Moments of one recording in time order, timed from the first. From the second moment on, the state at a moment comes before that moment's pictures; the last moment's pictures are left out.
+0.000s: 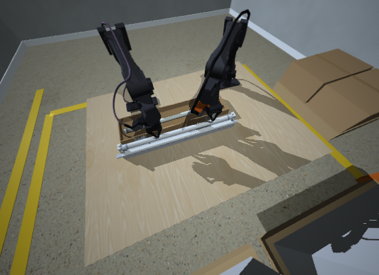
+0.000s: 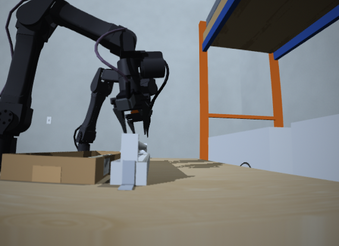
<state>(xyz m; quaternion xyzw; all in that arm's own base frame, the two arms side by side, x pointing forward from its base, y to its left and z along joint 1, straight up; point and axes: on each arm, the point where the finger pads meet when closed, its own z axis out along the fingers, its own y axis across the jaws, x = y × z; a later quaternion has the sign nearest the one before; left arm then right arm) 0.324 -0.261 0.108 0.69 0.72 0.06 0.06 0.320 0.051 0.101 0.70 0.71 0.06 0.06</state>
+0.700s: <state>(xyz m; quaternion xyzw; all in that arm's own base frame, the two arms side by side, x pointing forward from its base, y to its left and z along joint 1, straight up) 0.330 -0.259 0.067 0.70 0.71 0.06 0.06 0.326 0.050 0.067 0.70 0.71 0.06 0.06</state>
